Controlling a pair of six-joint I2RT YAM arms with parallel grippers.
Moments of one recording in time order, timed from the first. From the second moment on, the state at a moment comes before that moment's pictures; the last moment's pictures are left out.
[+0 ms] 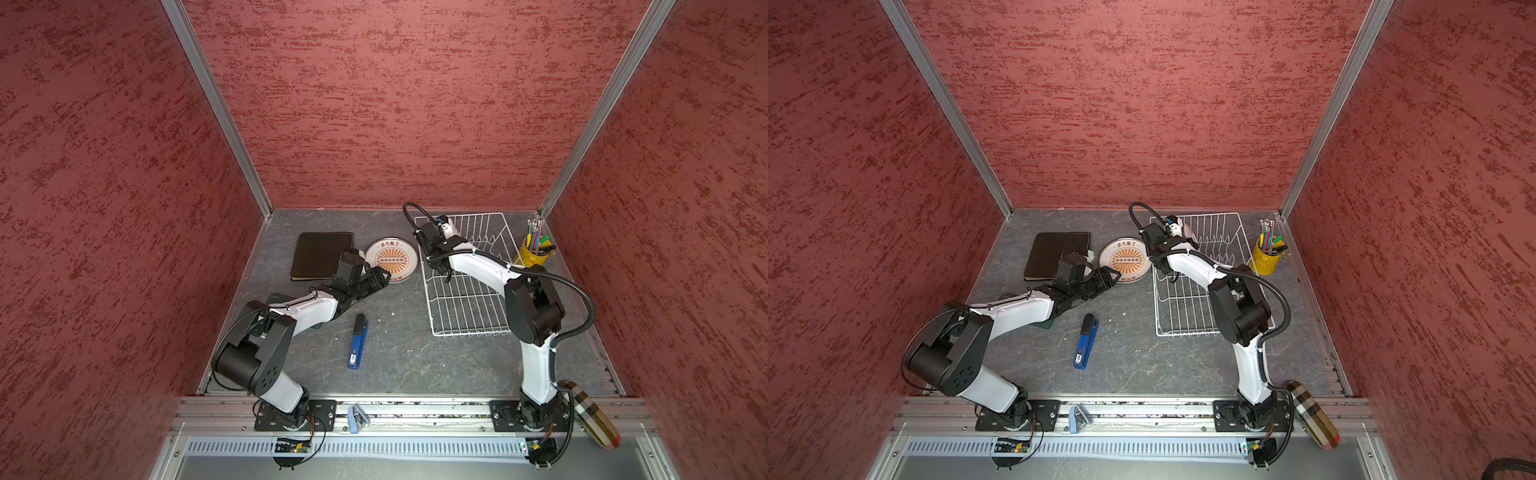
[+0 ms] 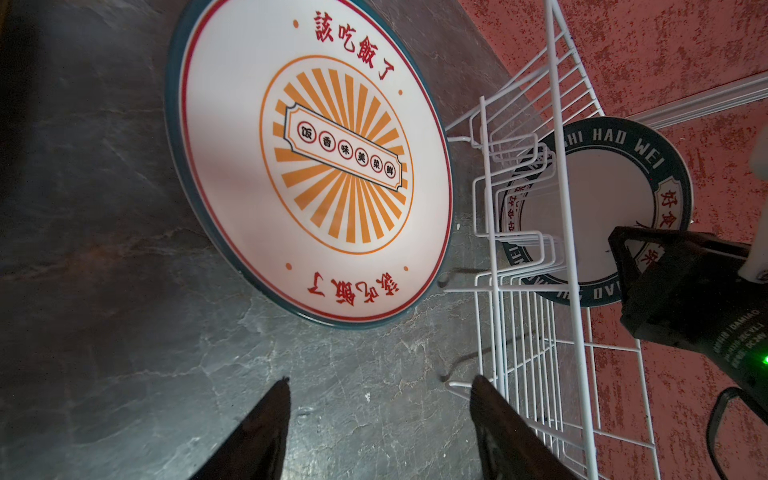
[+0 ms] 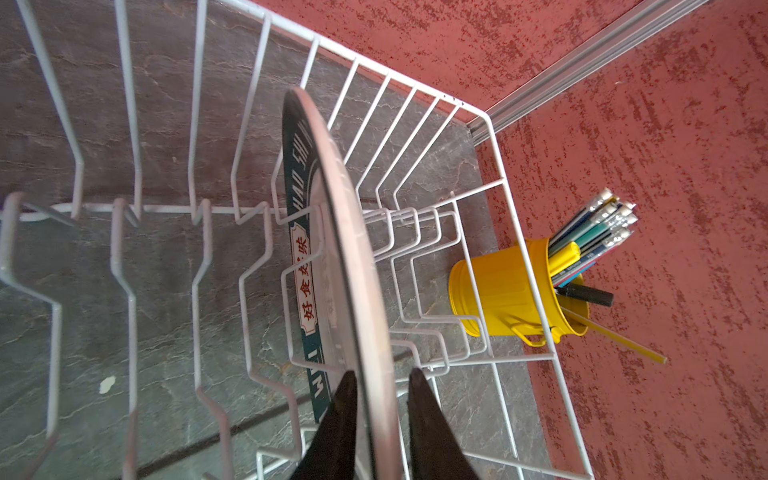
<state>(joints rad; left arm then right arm) -0.44 1.56 0.75 0.18 0.22 -0.86 0.56 2.04 1.60 -0.70 0.95 0.29</state>
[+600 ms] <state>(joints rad) -0.44 1.56 0.75 0.18 0.22 -0.86 0.56 2.04 1.60 -0.69 0.95 0.31</state>
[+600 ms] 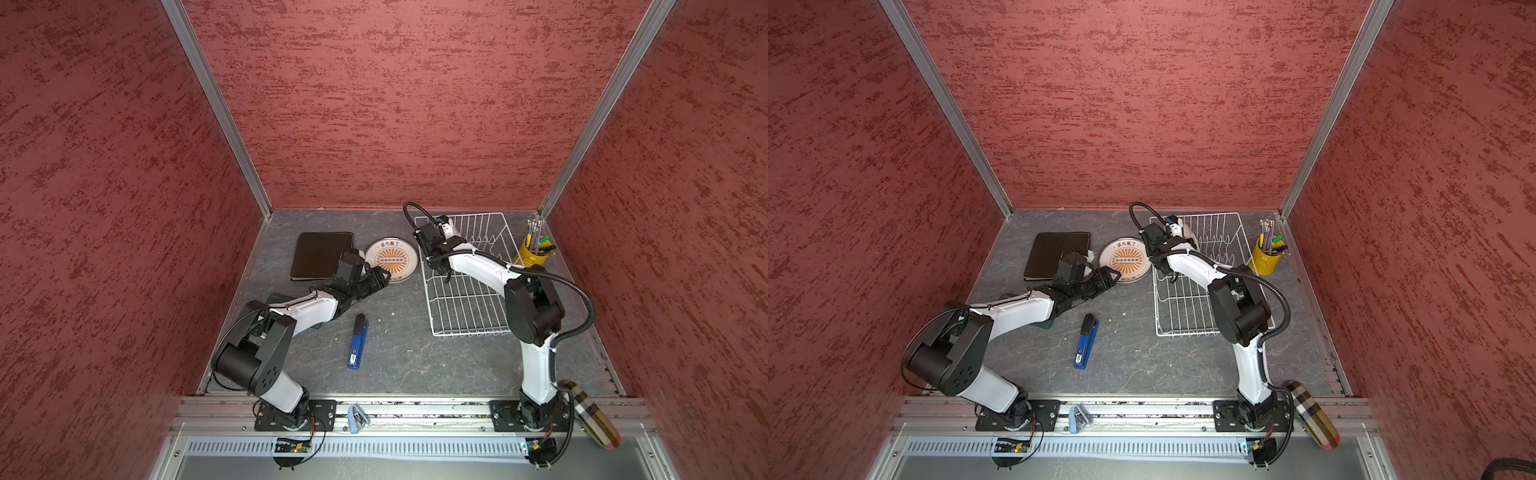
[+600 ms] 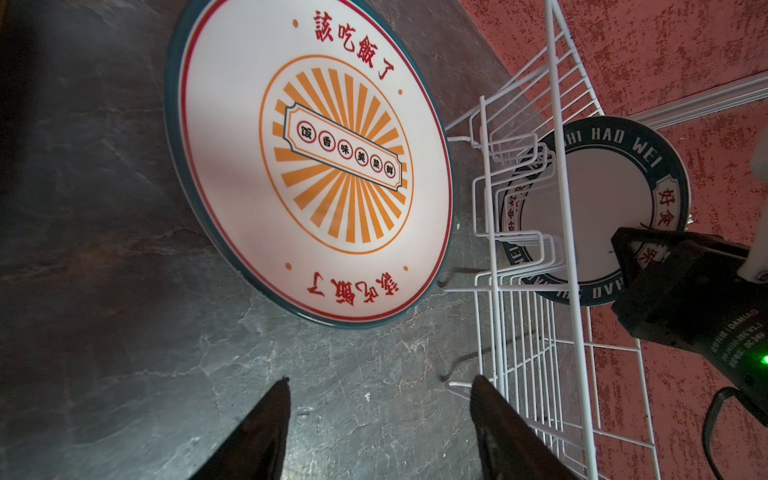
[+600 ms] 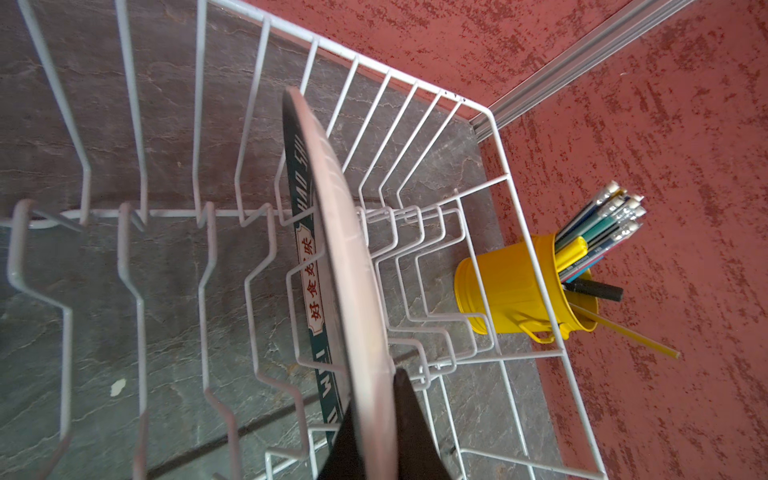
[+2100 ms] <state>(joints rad) -0.46 1.57 0.76 0.17 0.21 -0.86 0.63 1.82 1.61 -0.69 1.10 0.16</state>
